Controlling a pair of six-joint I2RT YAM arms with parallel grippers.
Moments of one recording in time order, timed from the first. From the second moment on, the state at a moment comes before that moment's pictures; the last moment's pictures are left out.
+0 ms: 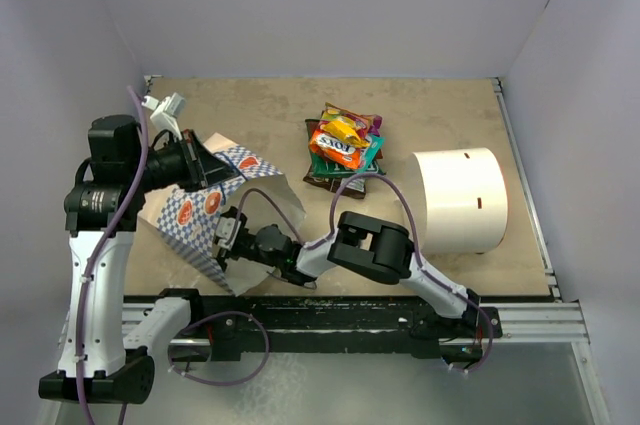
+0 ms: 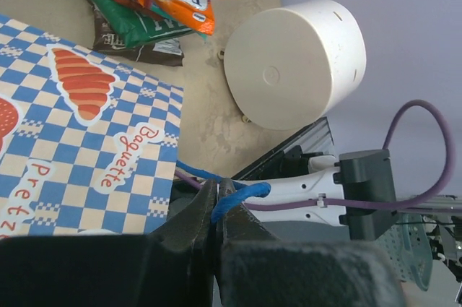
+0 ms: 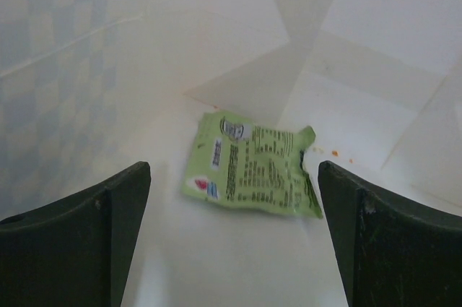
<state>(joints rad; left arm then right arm) 0.00 0.93 1.33 -0.95 0.77 -0.45 1.27 2.34 1.23 1.15 0.01 -0.19</state>
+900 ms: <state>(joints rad) 0.00 0.85 1.33 -1.07 0.77 -0.42 1.25 2.46 1.47 0.84 0.19 -0.13</state>
